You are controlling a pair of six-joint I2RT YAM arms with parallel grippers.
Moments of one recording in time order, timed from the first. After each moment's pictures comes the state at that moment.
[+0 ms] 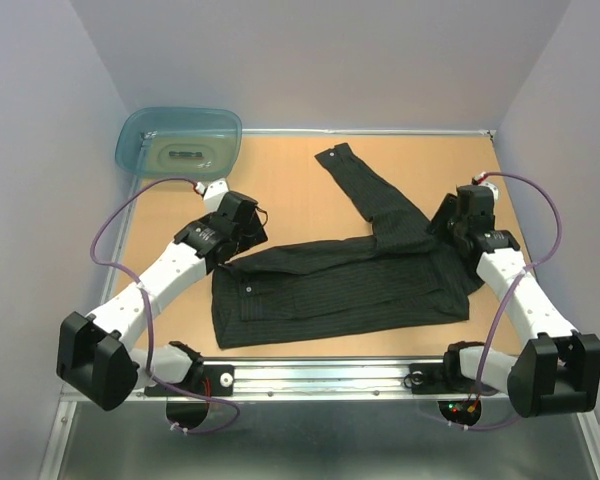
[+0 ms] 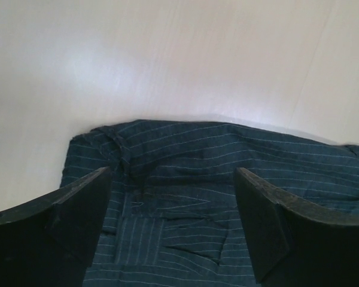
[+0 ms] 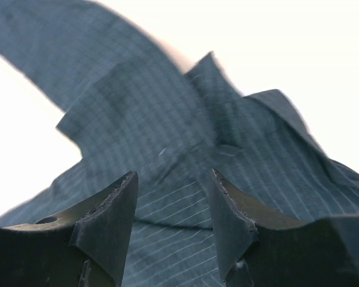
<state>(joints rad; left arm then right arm) -0.57 1.20 0.99 -0.68 -0.47 -0.79 0.06 1.15 0.84 -0.42 0.21 0.54</state>
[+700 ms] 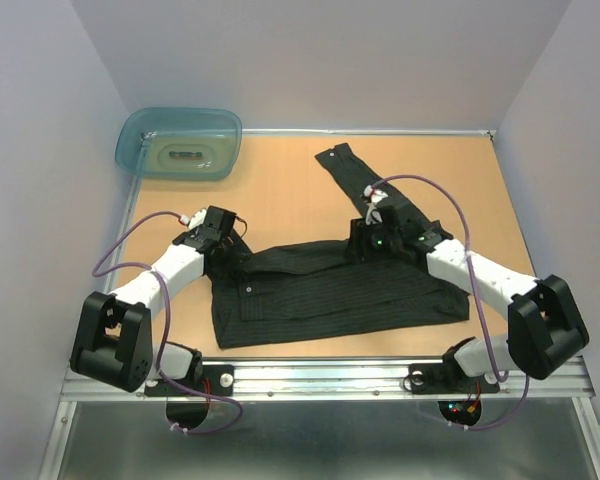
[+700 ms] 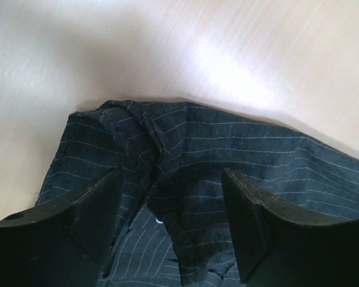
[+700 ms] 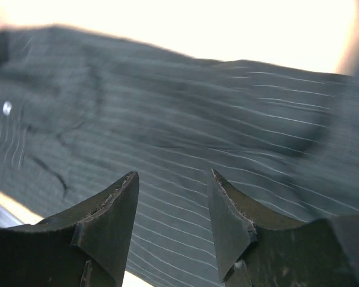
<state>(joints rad) -0.34 1.30 0.77 -0.54 -0.18 -0.95 0.49 1.35 0.86 -0.27 -0.19 0.35</state>
